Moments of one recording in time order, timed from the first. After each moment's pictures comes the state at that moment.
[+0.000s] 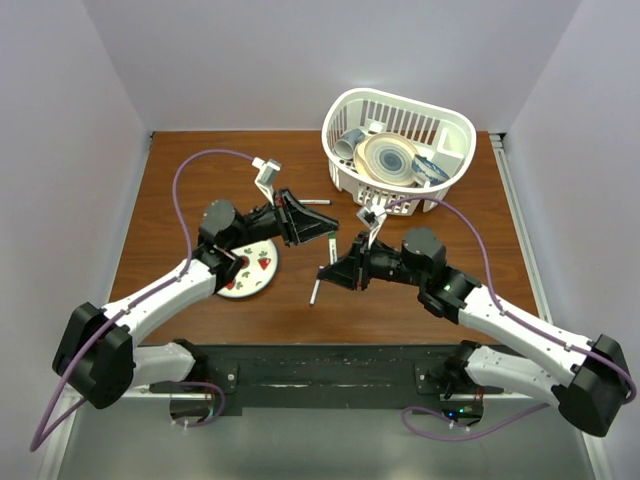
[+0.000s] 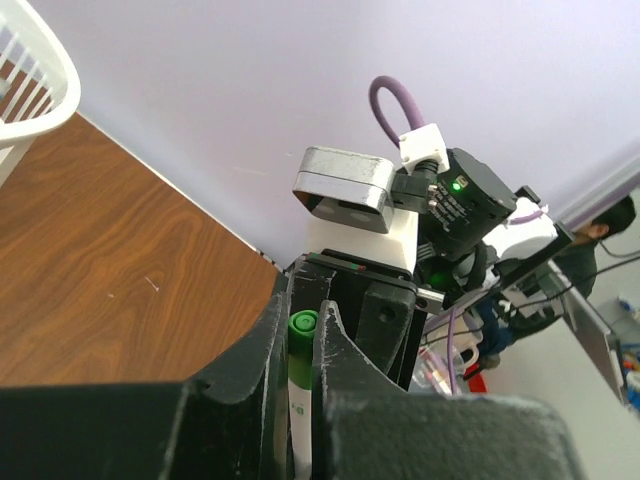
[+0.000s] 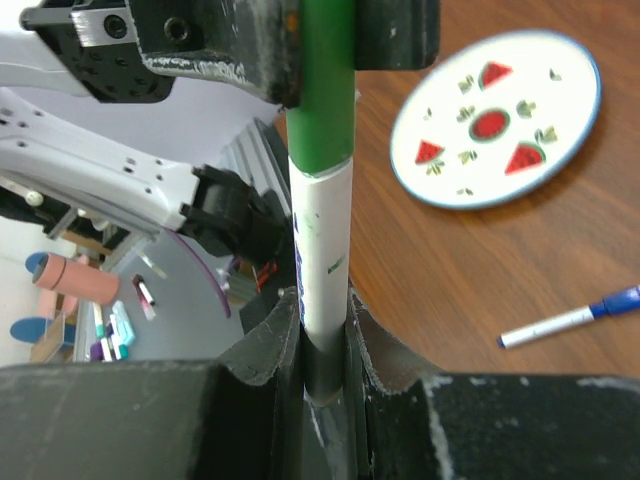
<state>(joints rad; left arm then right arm) -0.59 1.22 0.74 0.75 0.74 -0.91 0.80 0.99 0.68 0.17 -0.45 0.58</state>
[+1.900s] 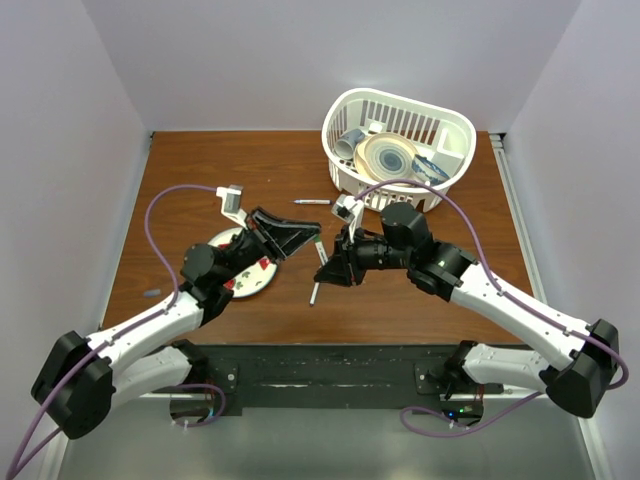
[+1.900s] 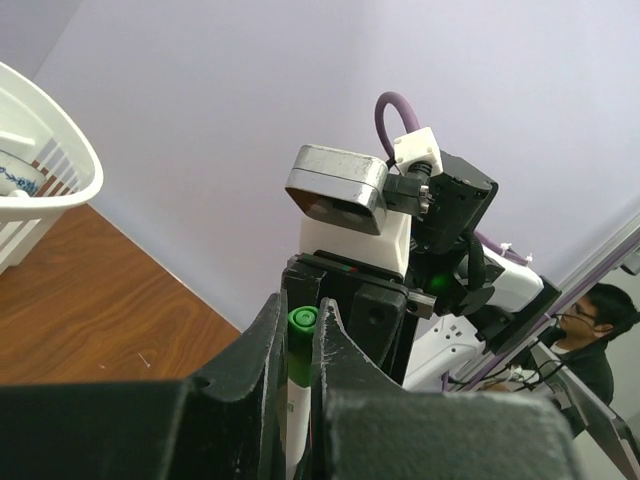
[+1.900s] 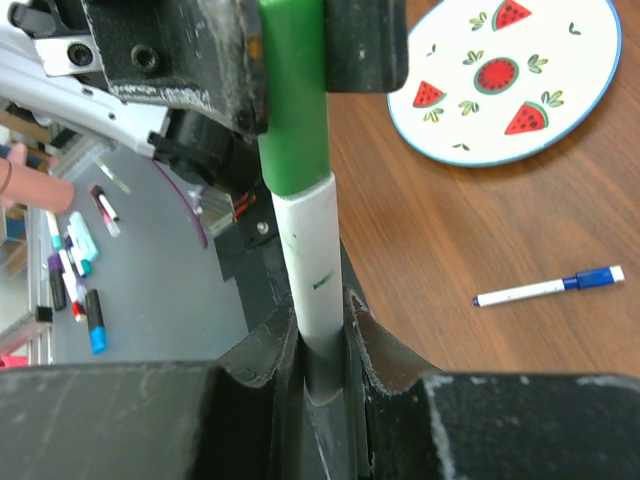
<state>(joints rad) -0.66 1.03 0.48 0.97 0.43 -0.99 0.81 1.13 0.99 -0.24 -0.51 0.35</state>
